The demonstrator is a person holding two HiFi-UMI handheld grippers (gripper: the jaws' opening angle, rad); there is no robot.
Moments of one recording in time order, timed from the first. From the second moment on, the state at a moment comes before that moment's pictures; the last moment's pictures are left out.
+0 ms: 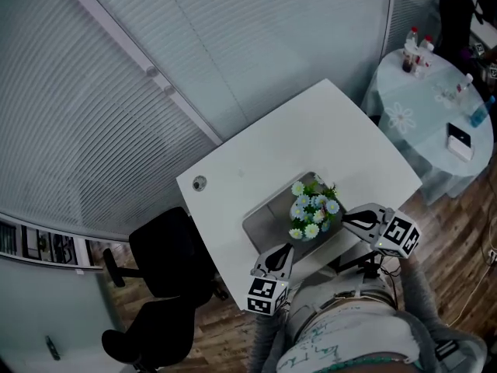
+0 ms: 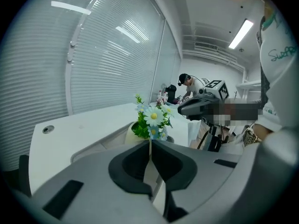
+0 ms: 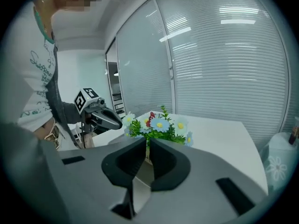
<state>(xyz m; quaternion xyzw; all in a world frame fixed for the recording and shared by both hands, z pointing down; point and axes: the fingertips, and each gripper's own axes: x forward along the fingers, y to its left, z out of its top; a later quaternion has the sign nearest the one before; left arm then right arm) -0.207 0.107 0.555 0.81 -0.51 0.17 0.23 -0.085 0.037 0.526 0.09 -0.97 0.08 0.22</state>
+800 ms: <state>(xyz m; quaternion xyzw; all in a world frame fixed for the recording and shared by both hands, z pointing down) -0.119 0.112 0.512 0.75 -0.61 0.11 0.24 -0.063 0.063 0.487 0.05 -0.98 0.06 0.20</state>
